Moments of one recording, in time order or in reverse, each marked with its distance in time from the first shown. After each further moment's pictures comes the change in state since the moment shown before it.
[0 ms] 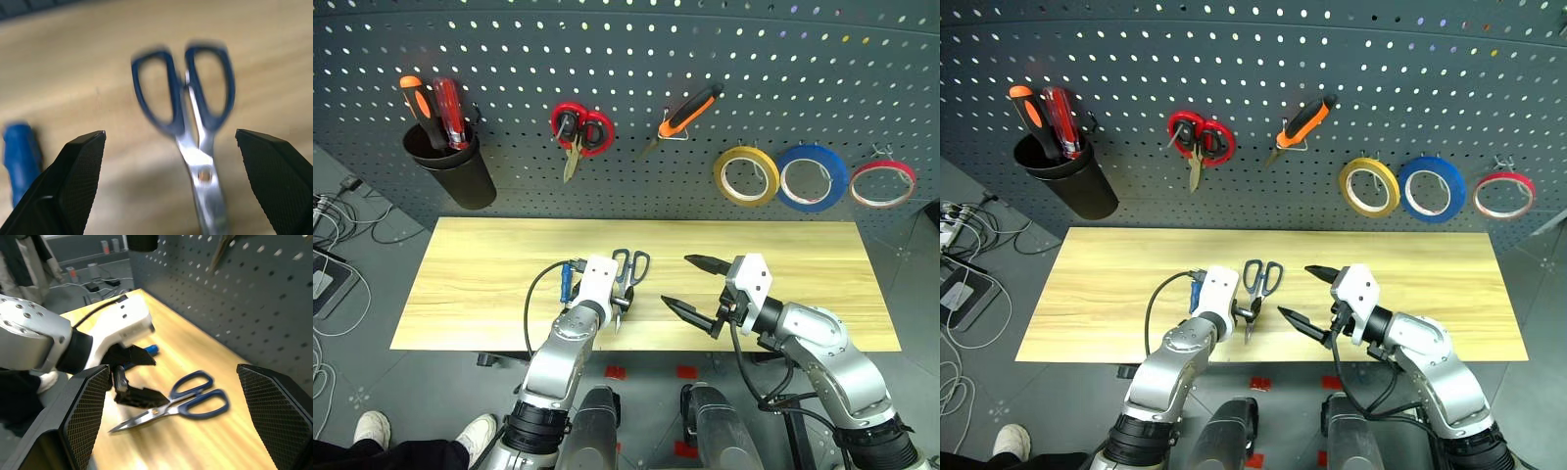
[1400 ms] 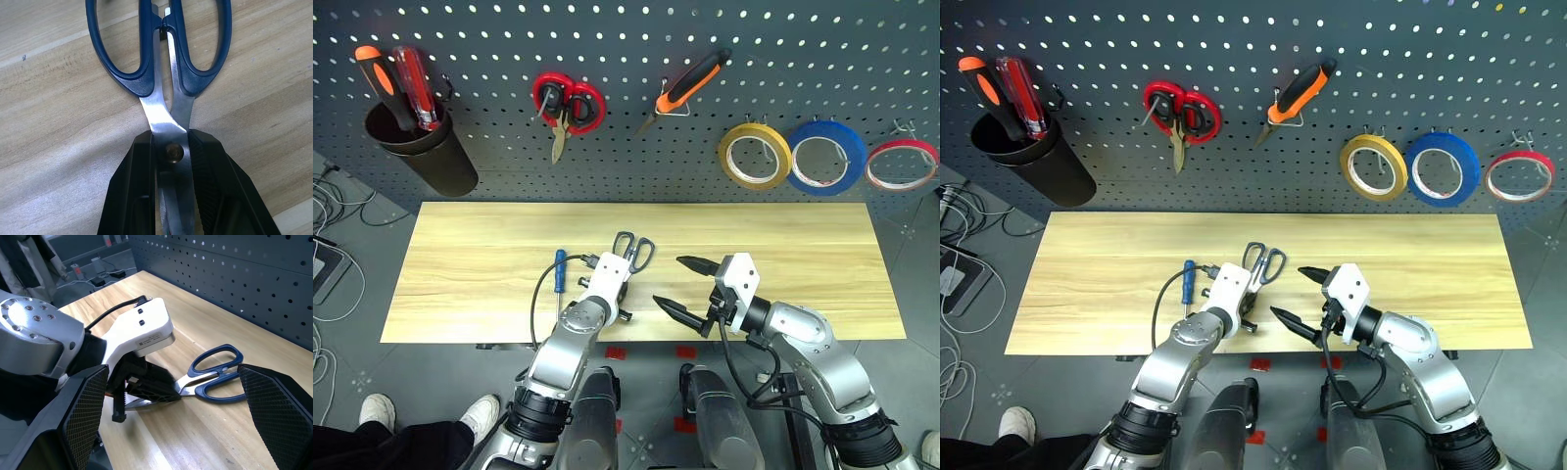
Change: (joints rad) left arm -0.059 0.049 -0.042 0.050 0.025 0.002 -0.060; right arm -0.026 0.039 0.018 0.052 -0.014 0.003 -0.015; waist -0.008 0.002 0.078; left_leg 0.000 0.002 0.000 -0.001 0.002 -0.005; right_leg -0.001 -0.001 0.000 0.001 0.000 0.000
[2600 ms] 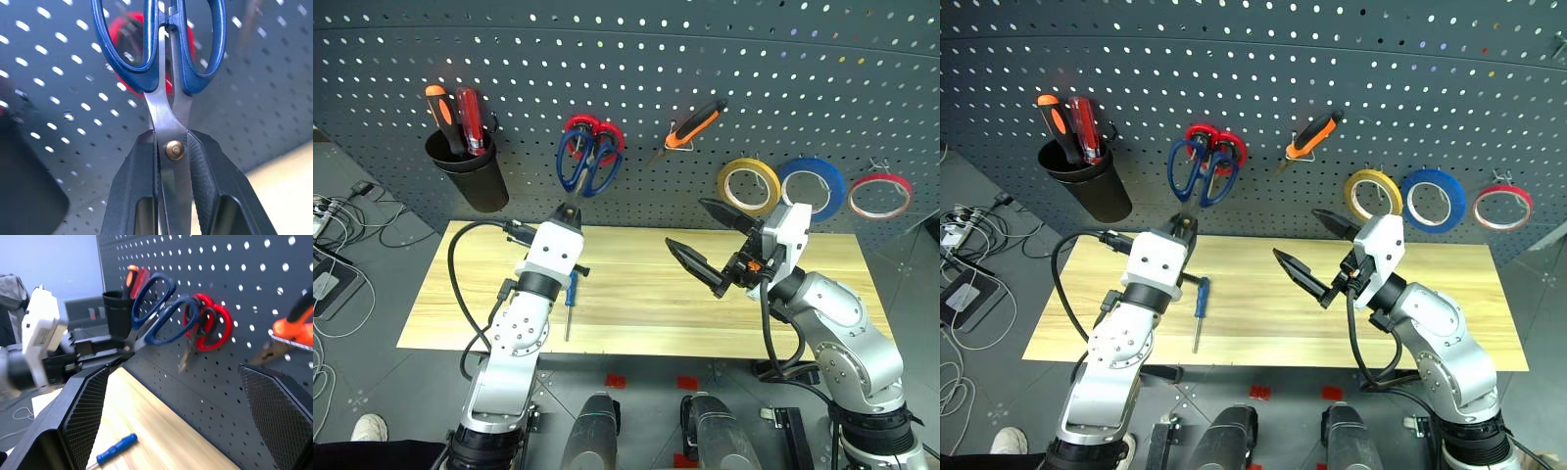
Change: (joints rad) left arm 0.108 0.134 0.161 -0.325 0.165 -0.555 0.063; right arm -0.107 0.024 -0.154 -0.185 0.195 0.073 -0.125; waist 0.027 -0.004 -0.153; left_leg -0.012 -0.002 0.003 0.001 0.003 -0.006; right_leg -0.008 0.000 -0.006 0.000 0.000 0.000
